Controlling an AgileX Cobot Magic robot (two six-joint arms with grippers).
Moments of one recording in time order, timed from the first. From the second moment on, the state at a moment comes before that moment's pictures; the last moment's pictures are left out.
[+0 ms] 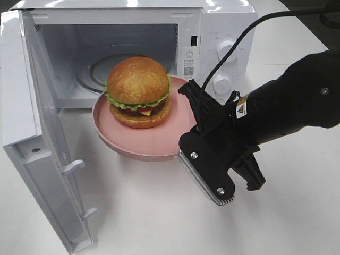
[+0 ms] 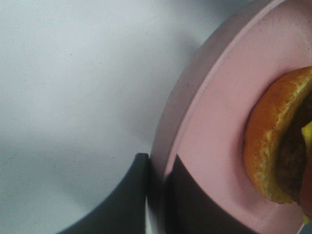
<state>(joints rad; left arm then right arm) 0.01 -0.01 -0.51 -0.01 1.07 -0.02 0.67 1.57 -0.75 0.17 0.15 -1.78</state>
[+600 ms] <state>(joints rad) 0.01 -0.01 -0.51 -0.01 1.07 -0.02 0.67 1.71 -0.89 0.17 0.16 -1.78</state>
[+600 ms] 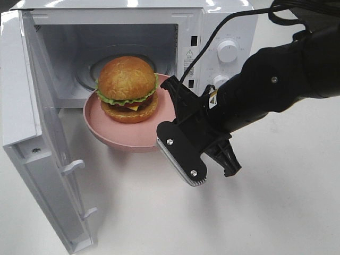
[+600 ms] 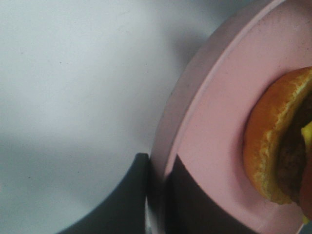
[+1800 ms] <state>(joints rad) 0.01 -0.01 -0.51 -0.01 1.07 -0.02 0.67 2.00 -1.25 0.11 0.18 -1.63</state>
